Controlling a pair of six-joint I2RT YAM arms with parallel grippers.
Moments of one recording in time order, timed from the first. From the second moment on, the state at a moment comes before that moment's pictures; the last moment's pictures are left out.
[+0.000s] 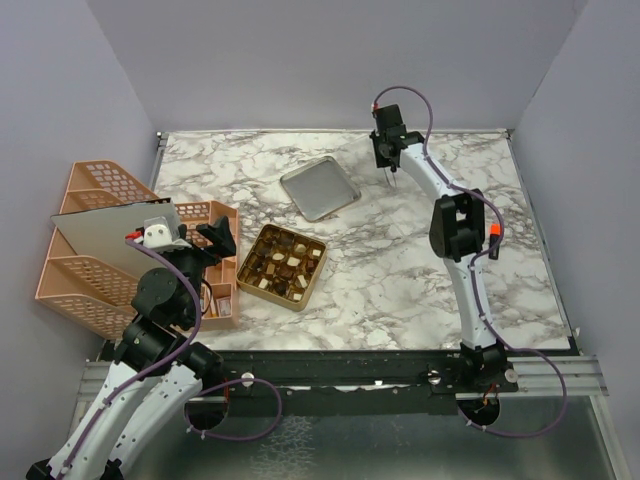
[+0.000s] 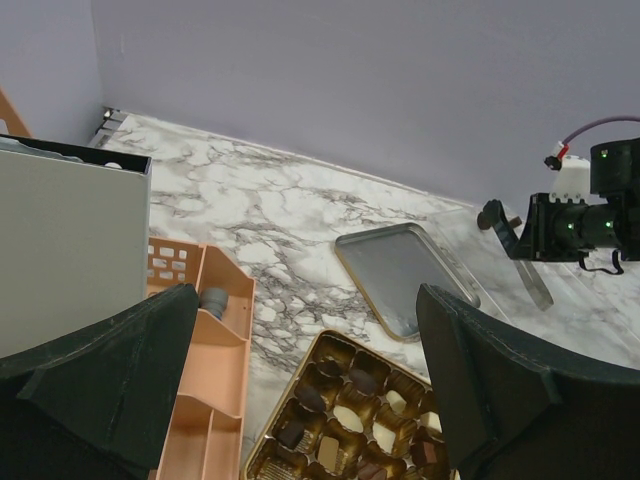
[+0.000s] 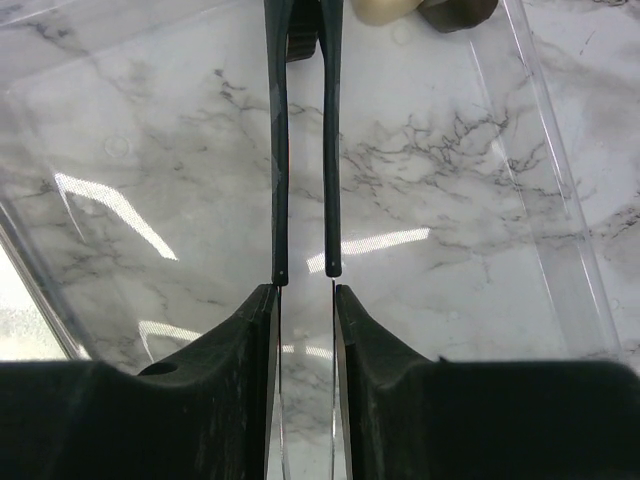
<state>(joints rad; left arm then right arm) -0.54 0.37 0.65 -0.20 -0.59 -0.25 0.32 2.53 2.35 -0.62 0.26 -0.01</state>
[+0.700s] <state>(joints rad) -0.54 0.37 0.65 -0.20 -0.59 -0.25 0.32 2.43 2.23 -0.66 0.19 -0.01</state>
